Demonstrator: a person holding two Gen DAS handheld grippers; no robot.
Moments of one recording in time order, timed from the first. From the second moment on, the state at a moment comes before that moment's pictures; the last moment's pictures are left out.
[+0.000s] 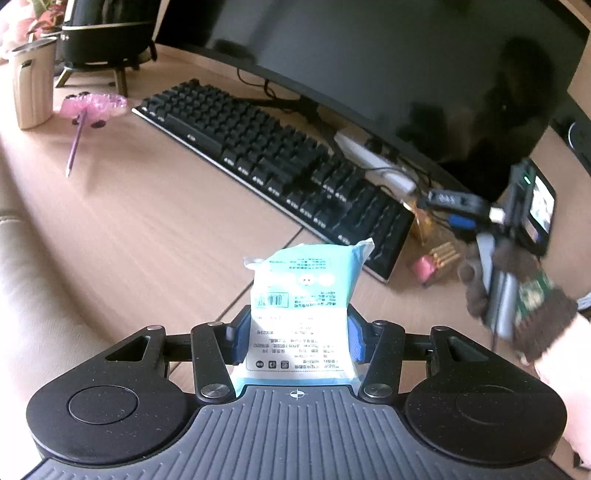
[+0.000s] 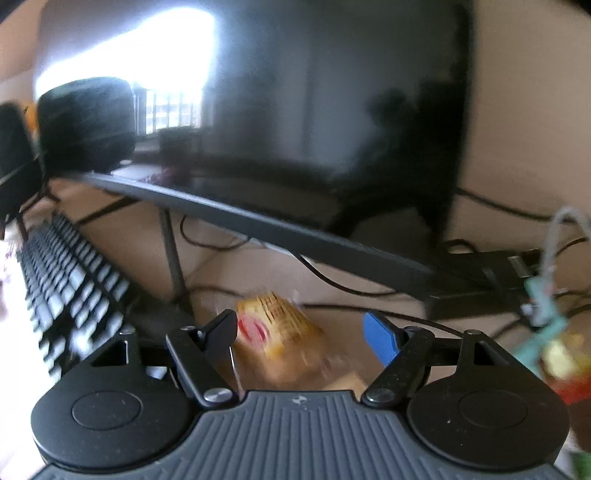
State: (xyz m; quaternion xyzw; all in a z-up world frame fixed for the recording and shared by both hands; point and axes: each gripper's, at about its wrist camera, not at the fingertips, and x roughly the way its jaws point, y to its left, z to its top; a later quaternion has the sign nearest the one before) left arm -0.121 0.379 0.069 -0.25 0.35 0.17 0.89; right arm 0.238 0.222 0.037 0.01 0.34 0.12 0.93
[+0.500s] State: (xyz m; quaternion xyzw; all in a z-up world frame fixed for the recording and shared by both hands) left arm -0.063 0.331 0.064 -0.22 0.37 0.04 0.90; right arm 0.130 0.103 0.021 -0.06 0.39 0.08 0.92
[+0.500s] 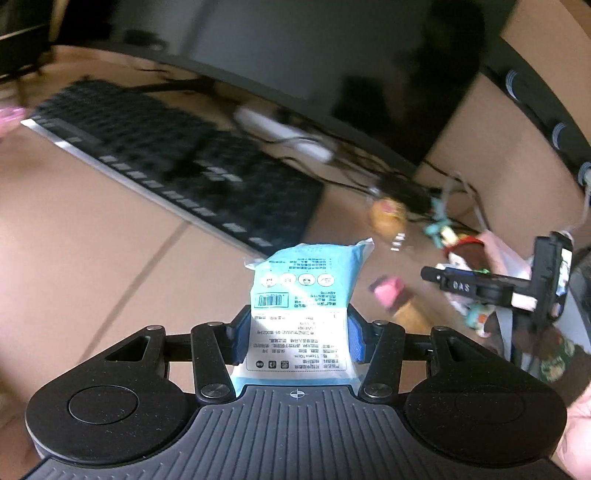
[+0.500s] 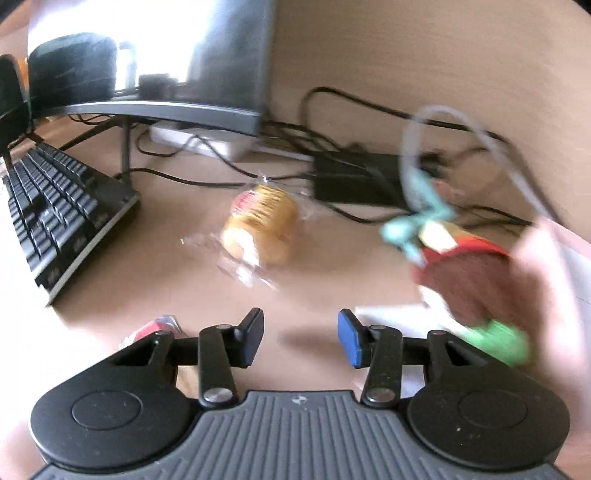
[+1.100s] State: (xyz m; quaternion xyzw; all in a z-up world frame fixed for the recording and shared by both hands) left arm -0.055 0.290 0.076 -0.12 0.40 0.05 0.91; right arm 0.048 0.141 0.023 -0.08 0.43 0.16 0.88
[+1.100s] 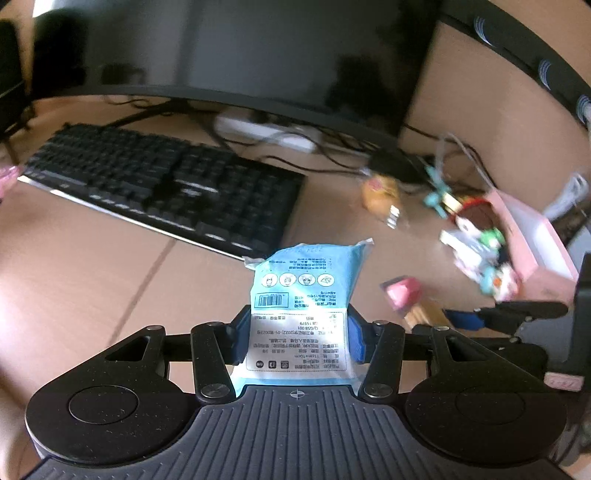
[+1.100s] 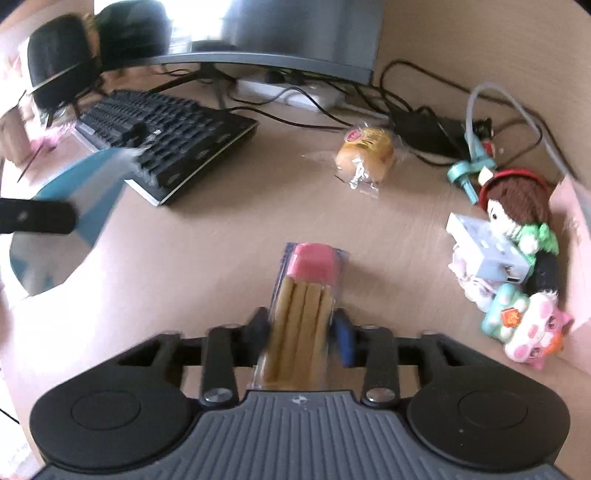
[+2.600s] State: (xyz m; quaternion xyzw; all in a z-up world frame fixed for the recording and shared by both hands) left arm 0.011 0.031 0.063 -0.05 0.48 -0.23 0.85; right arm -0.230 -0.178 0.074 0.07 0.43 -0.22 0.87
